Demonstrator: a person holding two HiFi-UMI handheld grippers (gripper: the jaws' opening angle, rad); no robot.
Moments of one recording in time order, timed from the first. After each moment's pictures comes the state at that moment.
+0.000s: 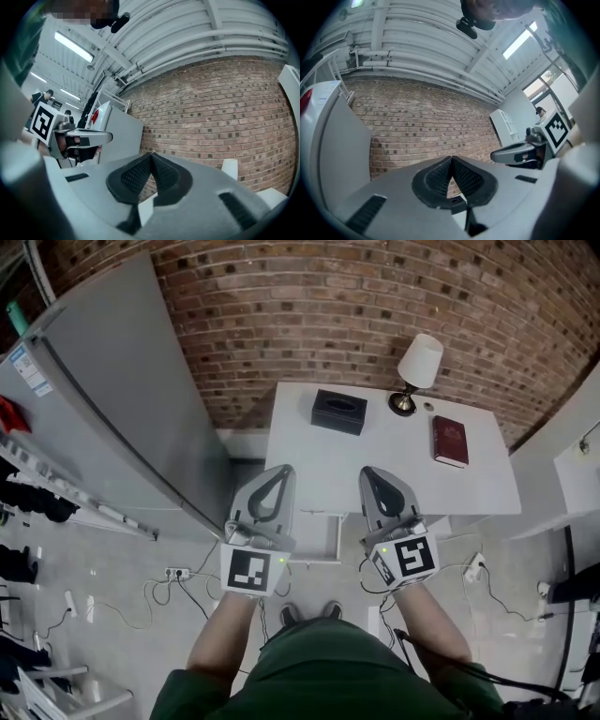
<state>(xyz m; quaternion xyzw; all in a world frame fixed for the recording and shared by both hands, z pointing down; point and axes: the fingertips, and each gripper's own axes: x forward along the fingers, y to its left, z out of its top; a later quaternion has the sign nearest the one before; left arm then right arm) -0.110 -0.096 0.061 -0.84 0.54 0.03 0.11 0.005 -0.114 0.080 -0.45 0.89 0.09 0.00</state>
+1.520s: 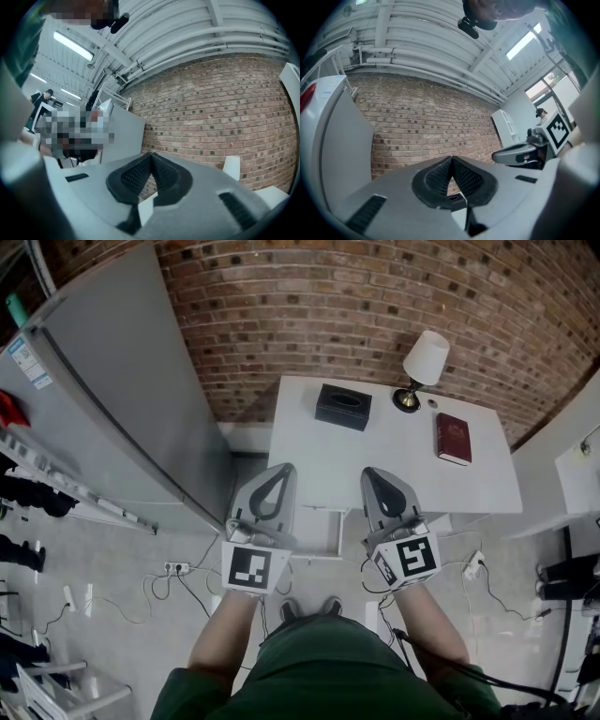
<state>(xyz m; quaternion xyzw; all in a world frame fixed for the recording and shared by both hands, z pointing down) -0.125 -0.098 0.073 -0.84 0.54 0.03 0.09 -0.007 -0.113 0.092 -0.45 0.89 0.08 -0.01</state>
